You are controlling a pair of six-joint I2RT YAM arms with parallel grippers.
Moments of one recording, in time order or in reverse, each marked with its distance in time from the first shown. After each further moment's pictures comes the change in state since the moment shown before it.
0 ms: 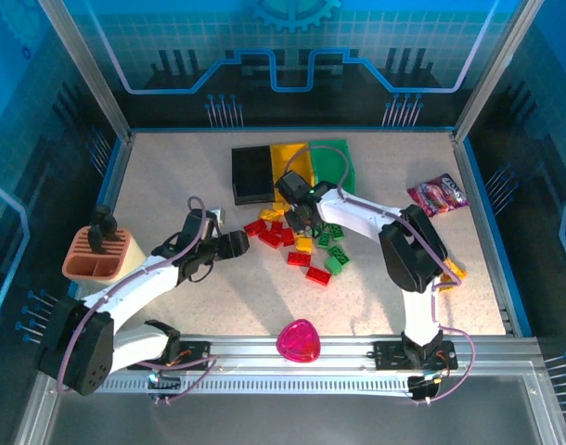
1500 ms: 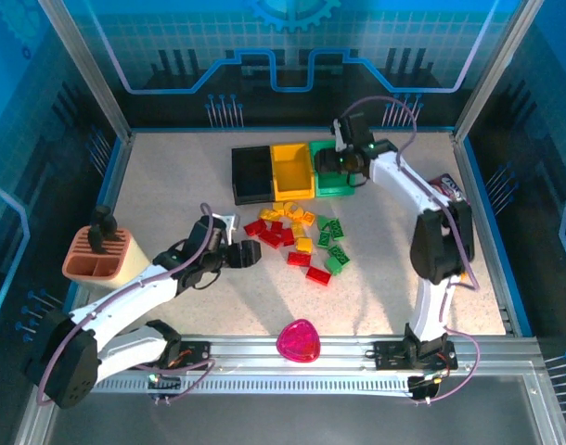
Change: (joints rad) left arm -0.166 -0.084 0.001 -0.034 0.016 0.021; right arm -0.362 -0.098 0.114 0.146 -0.275 -0.016
